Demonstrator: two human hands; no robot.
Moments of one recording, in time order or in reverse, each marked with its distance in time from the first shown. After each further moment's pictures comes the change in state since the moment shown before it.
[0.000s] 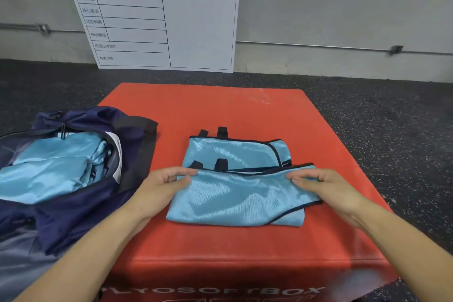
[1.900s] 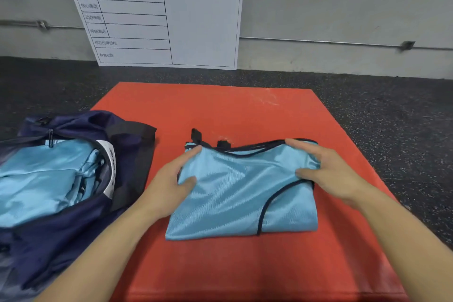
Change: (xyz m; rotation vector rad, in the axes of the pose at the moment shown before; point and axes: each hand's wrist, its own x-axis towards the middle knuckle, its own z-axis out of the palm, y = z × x) left_hand 0.071 -0.020 -0.005 0.309 0.016 0.249; right_hand 0.073 -0.024 -0.003 -0.335 0.011 -0.219
